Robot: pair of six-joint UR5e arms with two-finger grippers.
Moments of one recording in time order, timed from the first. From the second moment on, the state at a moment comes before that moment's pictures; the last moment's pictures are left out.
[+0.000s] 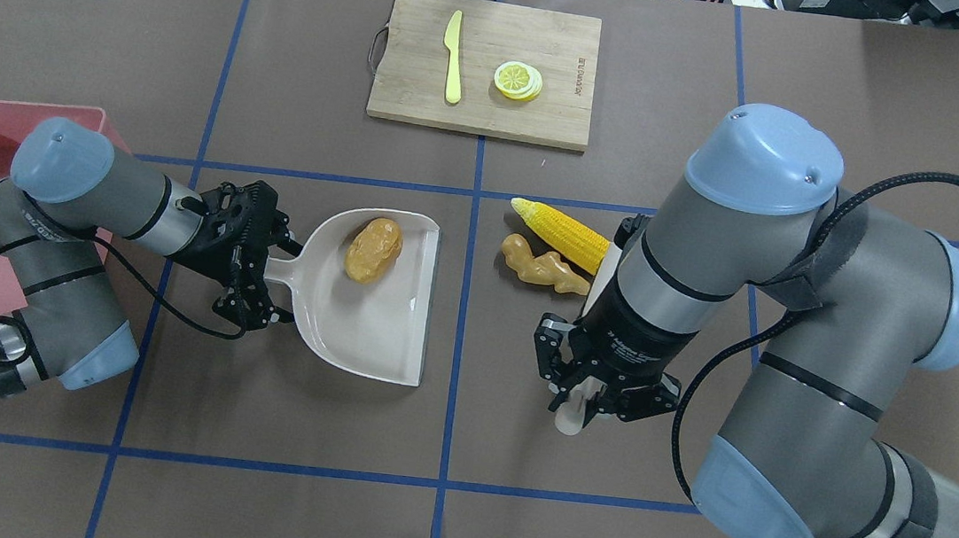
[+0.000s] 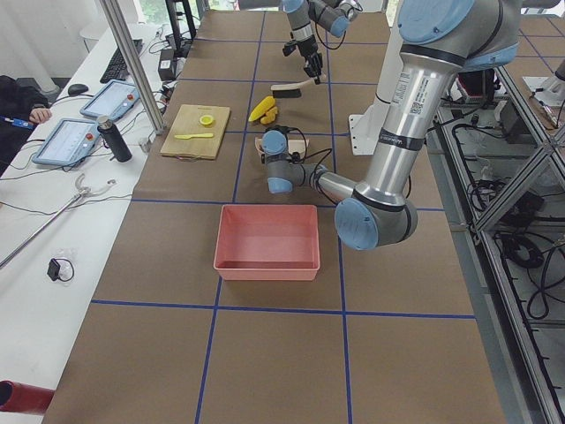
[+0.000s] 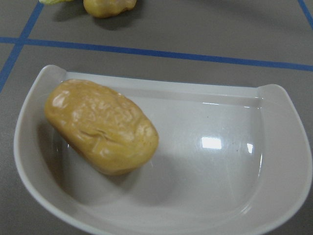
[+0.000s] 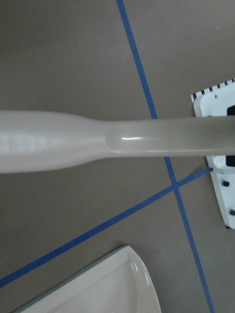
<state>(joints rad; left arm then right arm) -0.66 -1.93 -1.44 -2.65 -2.24 0.10 0.58 -1.06 2.07 -1.88 2.36 1.48</state>
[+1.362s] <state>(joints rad) -0.66 -1.93 -1.43 -2.65 -2.24 0.10 0.72 -1.12 1.86 -1.90 2.11 0.60</state>
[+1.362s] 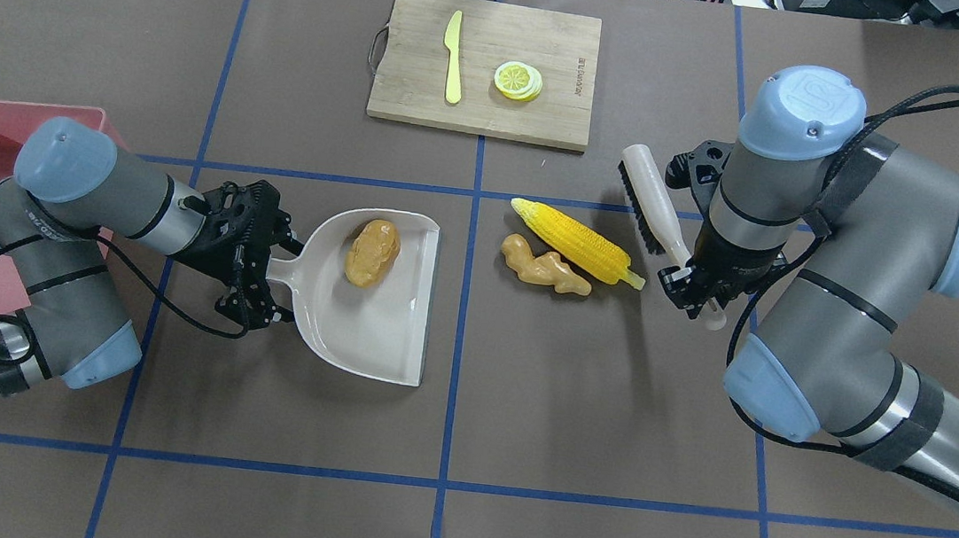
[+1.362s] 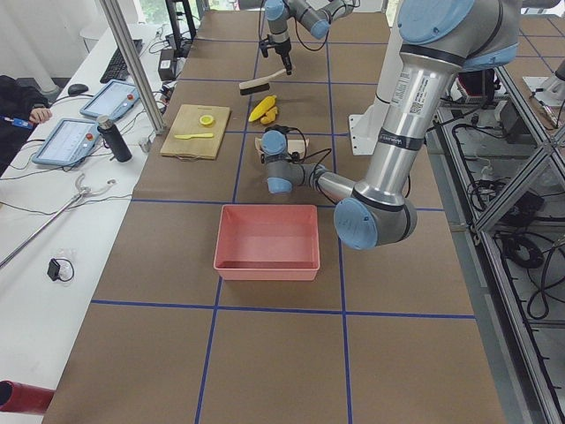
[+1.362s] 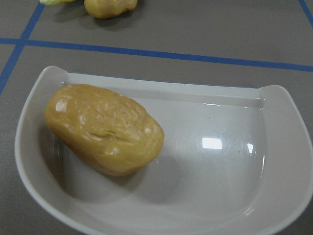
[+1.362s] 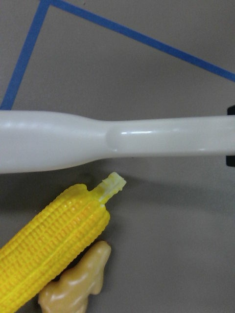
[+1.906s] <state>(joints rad) -0.66 -1.93 -1.43 -2.65 -2.24 0.10 0.64 -1.11 1.85 -1.84 2.14 0.64</state>
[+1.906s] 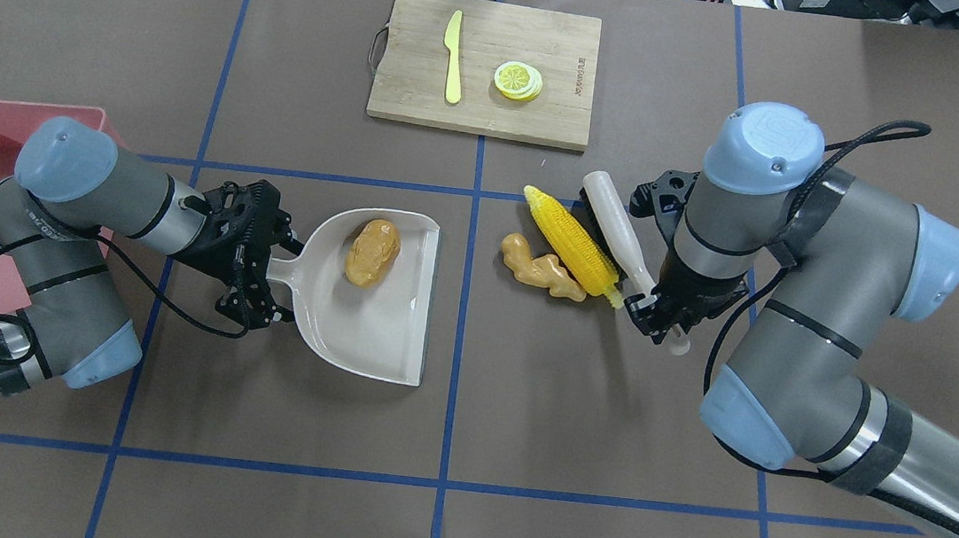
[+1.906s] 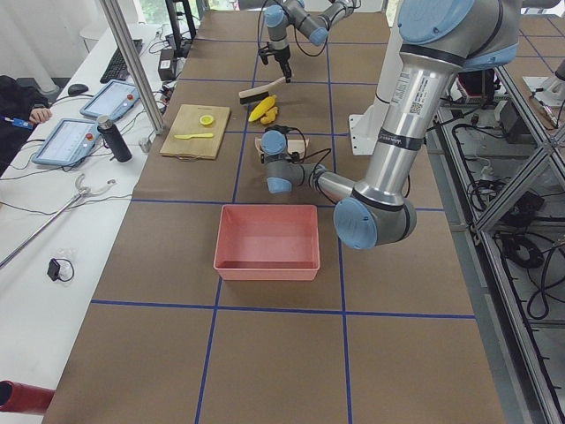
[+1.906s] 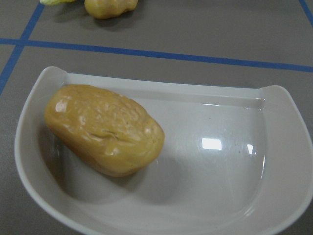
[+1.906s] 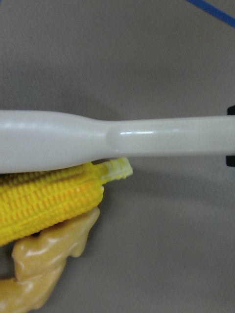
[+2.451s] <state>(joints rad) -0.66 -1.93 -1.43 -2.65 -2.24 0.10 0.57 -1.07 1.86 -1.84 2.16 0.74</state>
